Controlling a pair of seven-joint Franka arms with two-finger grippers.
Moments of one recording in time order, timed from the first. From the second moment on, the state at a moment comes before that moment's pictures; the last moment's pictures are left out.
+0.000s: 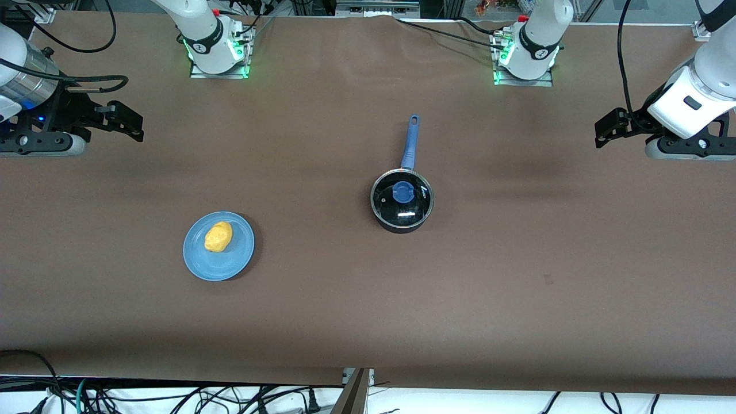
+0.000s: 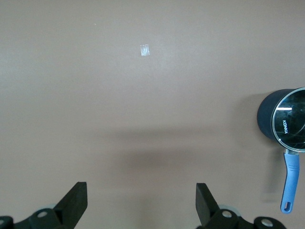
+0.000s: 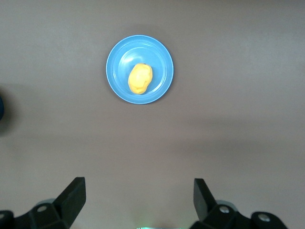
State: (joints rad) left arm 0.05 -0.03 -0.14 -1.69 0.02 1.60 -0.06; right arm 0.14 0.09 0.02 -1.44 -0.02 1.46 0.12
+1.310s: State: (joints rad) left arm 0.05 -0.03 -0.15 -1.69 0.02 1.58 -0.06; right arm 0.13 0.09 0.02 -1.44 -0.02 1.46 0.13
